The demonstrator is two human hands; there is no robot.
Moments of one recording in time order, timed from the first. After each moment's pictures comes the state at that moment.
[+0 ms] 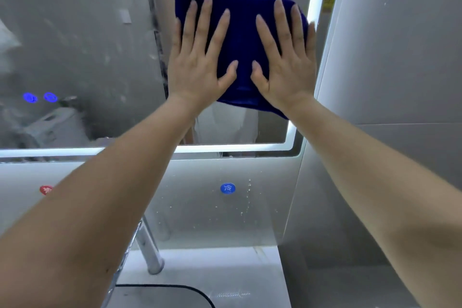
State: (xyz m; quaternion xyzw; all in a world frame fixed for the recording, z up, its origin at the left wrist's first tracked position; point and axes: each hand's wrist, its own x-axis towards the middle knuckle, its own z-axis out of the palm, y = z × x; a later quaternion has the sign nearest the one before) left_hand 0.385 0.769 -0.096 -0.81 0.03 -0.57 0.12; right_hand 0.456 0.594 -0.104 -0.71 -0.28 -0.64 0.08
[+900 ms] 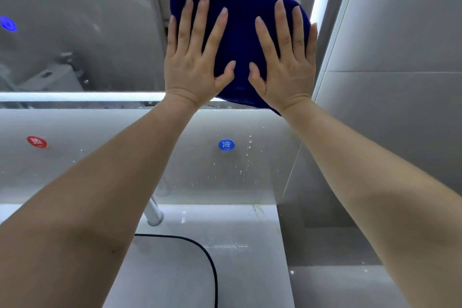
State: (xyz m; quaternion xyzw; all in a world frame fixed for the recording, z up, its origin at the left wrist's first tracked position) left_hand 0.389 0.771 -0.201 -0.80 0.01 -0.59 0.15; right_hand 0.456 0.596 -0.216 -0.71 -0.27 -0.64 0.08
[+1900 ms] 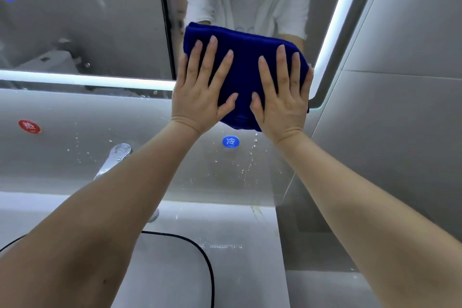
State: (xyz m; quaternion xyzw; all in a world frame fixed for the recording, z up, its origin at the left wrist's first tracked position) left_hand 0.380 0.785 -0.271 -0.82 0.02 -0.55 0.14; right_hand 0.438 0.611 -0.281 -0.75 -0.27 -0.59 0.10
